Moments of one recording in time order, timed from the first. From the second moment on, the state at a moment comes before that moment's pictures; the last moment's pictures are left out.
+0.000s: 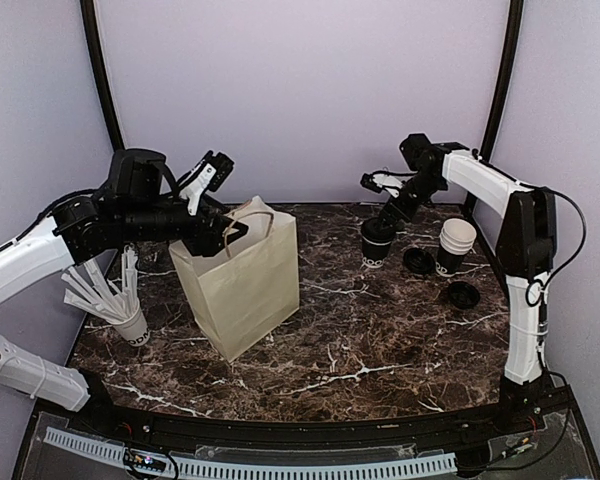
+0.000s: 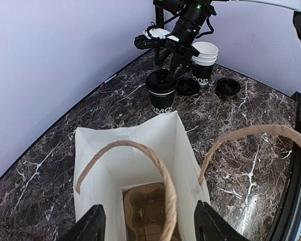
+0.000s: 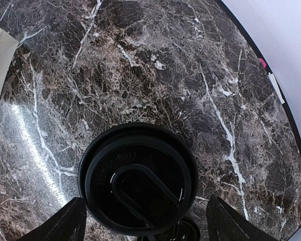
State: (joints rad) left arm -0.74 1.19 1.20 -0.45 0.11 0.13; right arm 0.32 2.15 2.06 -1.03 -0.30 -0.69
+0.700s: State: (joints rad) left arm -0.74 1.20 1.15 -0.43 0.09 0.09; right arm 0.33 2.20 2.09 -1.09 -0.28 -0.73
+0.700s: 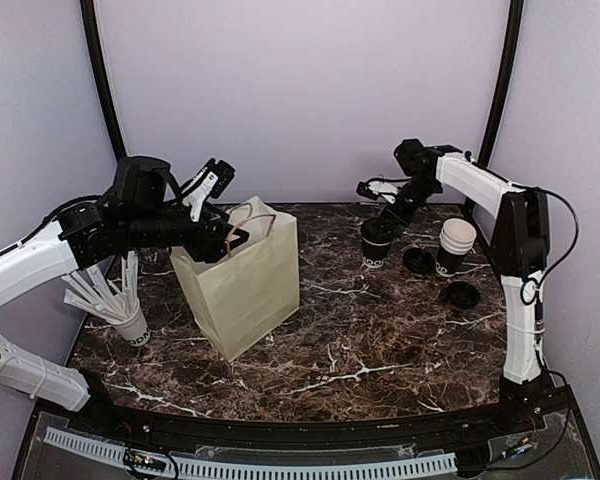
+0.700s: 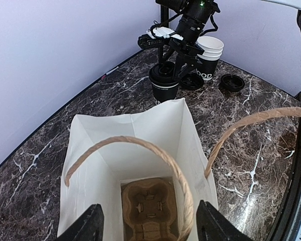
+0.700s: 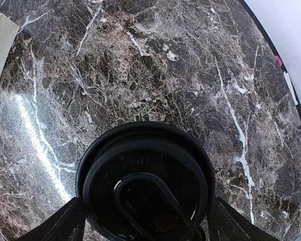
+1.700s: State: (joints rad) left arm -0.73 1.10 1.13 -0.33 0.09 -0.03; right arm 0.40 1.74 1.62 -1.10 -0.30 -0.69
